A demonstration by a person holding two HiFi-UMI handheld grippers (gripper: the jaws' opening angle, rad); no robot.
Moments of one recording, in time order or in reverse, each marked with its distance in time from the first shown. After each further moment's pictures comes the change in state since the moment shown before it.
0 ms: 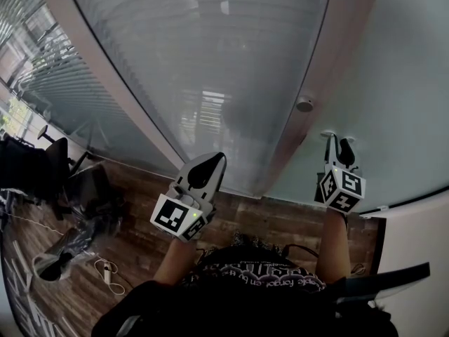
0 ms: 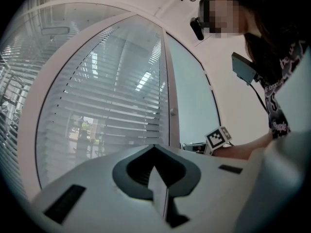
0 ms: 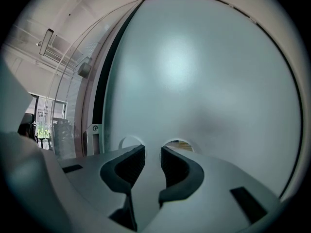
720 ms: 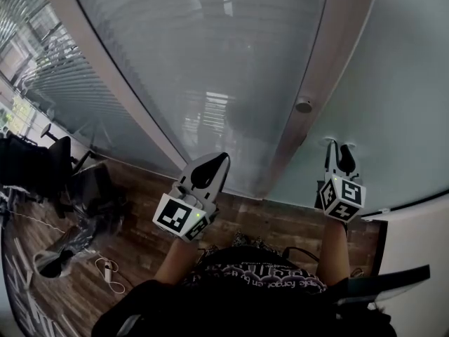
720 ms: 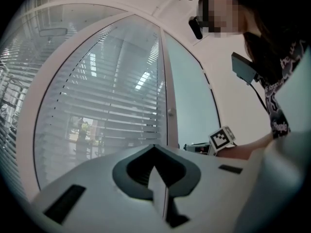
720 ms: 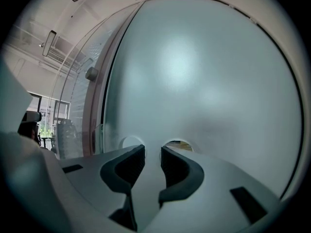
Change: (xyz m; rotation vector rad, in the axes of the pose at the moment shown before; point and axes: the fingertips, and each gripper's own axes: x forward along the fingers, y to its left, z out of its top) left arm 0.001 -0.006 0.009 0.022 -0.008 -0.002; right arm -0.017 0.007 0.004 -0.010 -0.011 0.025
